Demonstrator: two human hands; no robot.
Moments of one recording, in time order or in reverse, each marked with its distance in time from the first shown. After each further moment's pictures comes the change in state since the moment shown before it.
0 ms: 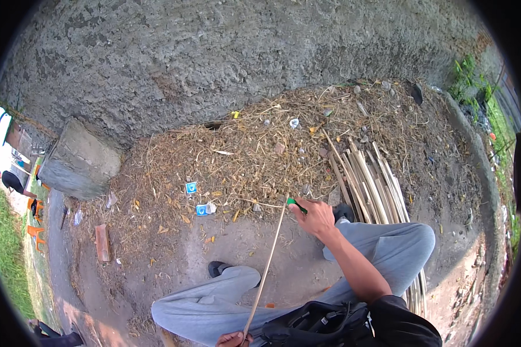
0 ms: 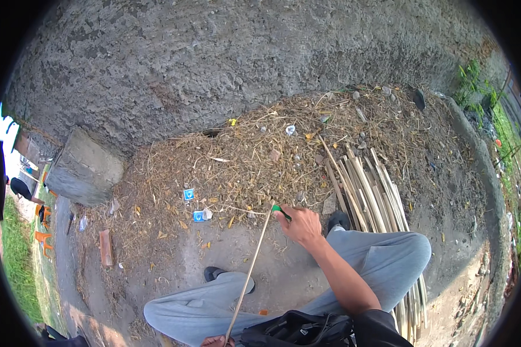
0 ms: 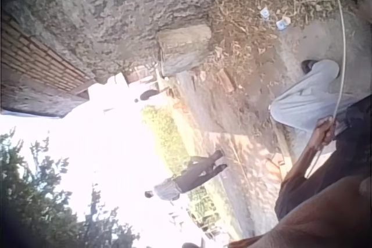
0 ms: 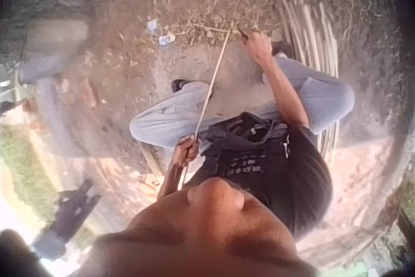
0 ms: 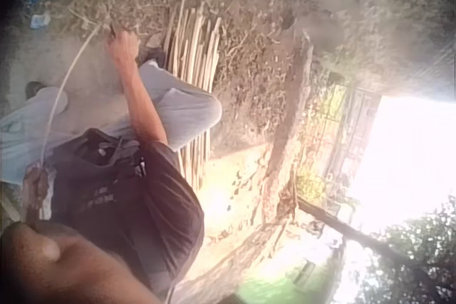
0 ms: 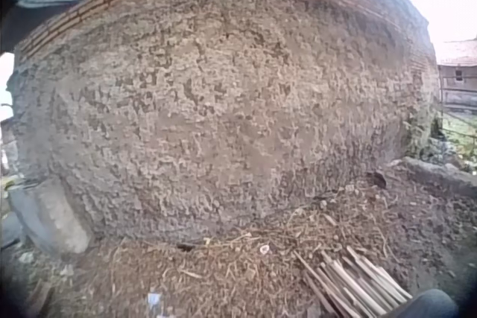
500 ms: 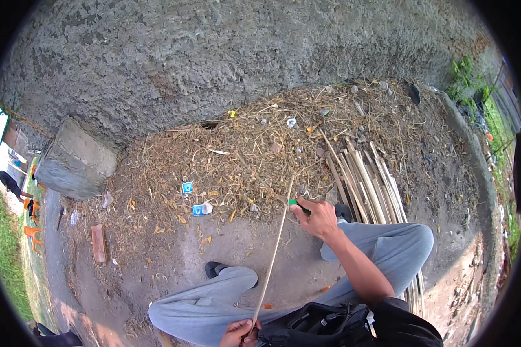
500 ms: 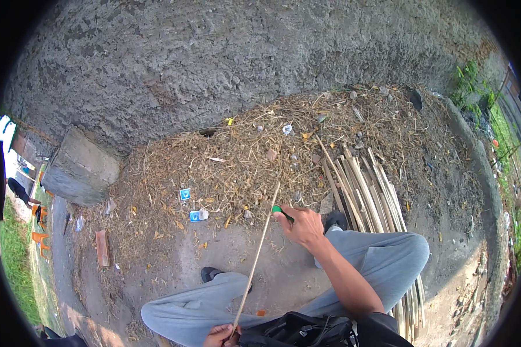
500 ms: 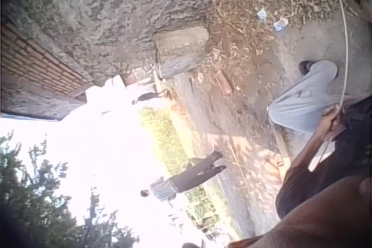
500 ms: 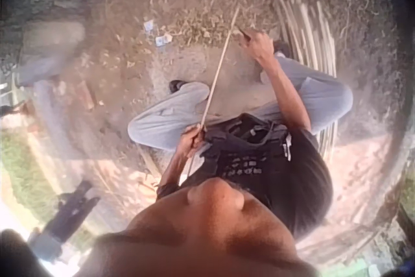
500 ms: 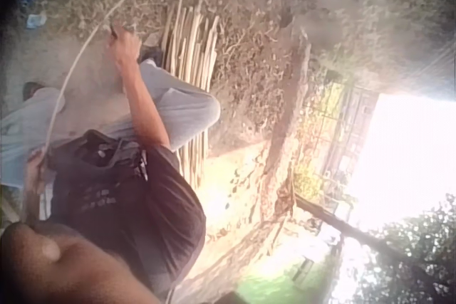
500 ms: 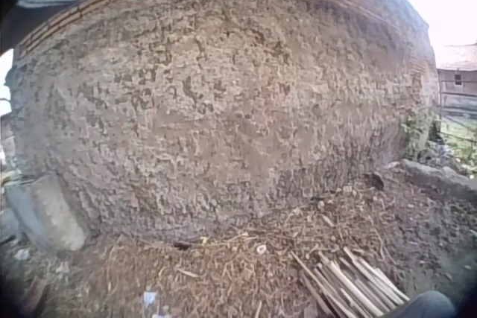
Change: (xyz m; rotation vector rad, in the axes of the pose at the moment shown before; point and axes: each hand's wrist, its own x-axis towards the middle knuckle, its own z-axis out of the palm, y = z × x) left_hand 0.041 0.010 0.021 -0.022 -0.115 0.106; right_hand -0.003 -0.008 -0.016 0.077 -0.001 0.041
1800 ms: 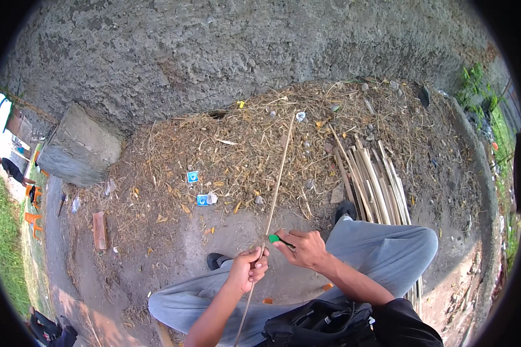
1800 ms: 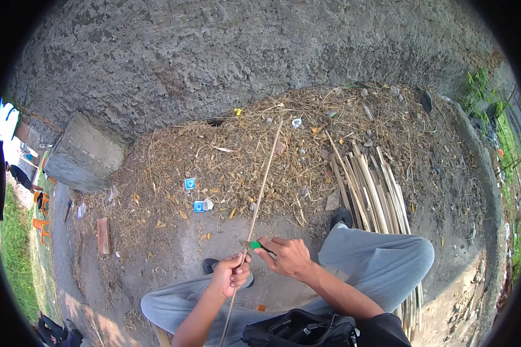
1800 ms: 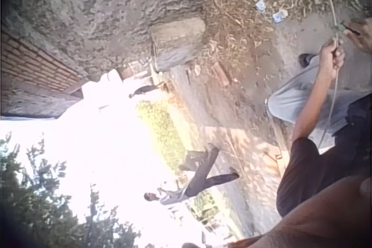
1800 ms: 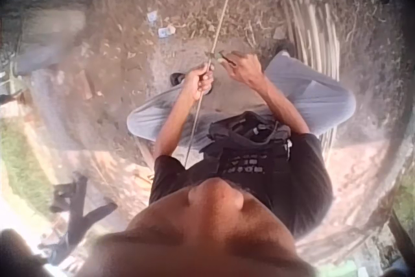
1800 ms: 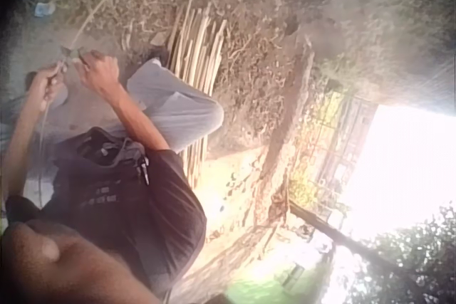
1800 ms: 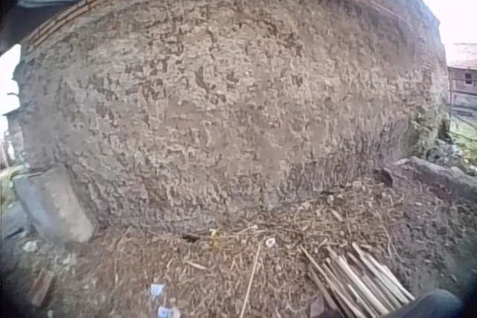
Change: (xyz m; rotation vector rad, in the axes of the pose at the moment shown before) left_hand 0.142 0.094 0.015 -0.214 -0.294 0.014; right_hand -0.060 -0.048 0.018 0.165 -0.146 -0.336
